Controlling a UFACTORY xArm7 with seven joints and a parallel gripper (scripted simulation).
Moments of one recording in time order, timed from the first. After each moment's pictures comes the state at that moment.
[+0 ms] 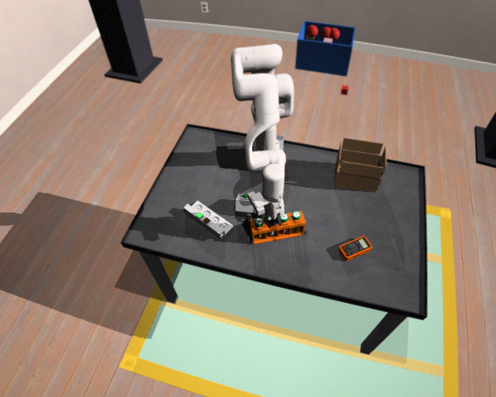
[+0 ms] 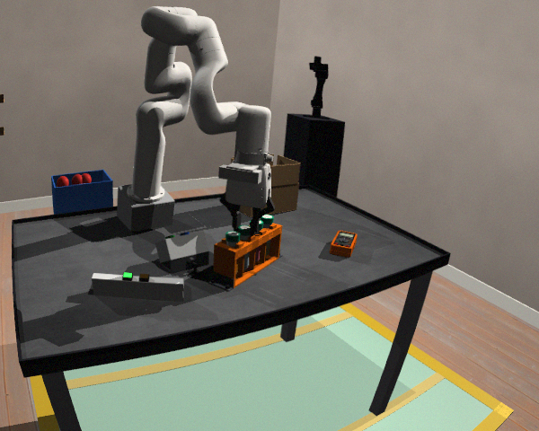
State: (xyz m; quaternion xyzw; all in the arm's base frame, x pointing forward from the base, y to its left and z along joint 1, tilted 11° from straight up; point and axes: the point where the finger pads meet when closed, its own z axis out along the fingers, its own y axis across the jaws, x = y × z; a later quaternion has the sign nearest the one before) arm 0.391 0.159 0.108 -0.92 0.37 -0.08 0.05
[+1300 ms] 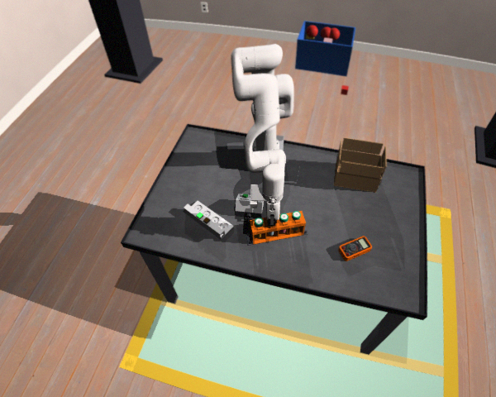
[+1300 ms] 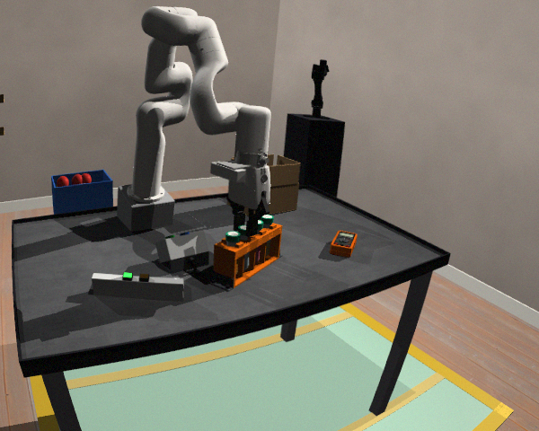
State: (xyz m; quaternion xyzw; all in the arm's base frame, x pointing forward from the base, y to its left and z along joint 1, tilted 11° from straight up) arm 0.391 0.159 0.108 -0.81 0.58 -0.06 0.07
